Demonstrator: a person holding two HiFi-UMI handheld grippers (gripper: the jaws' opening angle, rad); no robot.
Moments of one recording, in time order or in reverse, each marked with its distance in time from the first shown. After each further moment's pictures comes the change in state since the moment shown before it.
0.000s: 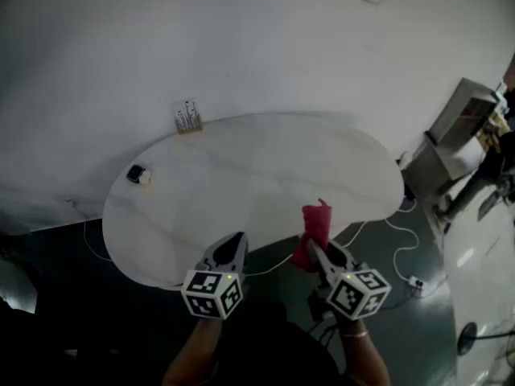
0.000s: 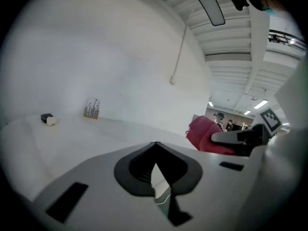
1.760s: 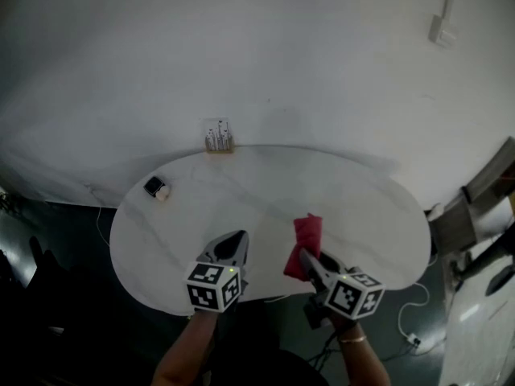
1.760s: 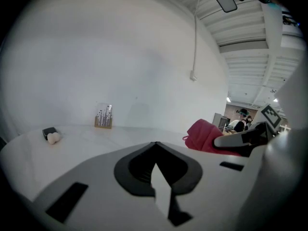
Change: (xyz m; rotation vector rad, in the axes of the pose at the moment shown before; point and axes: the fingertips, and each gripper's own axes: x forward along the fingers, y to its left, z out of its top) left arm 0.084 0.088 0.052 -0.010 0.007 0.183; right arm 0.145 -0.012 0.030 0.035 0.221 0.231
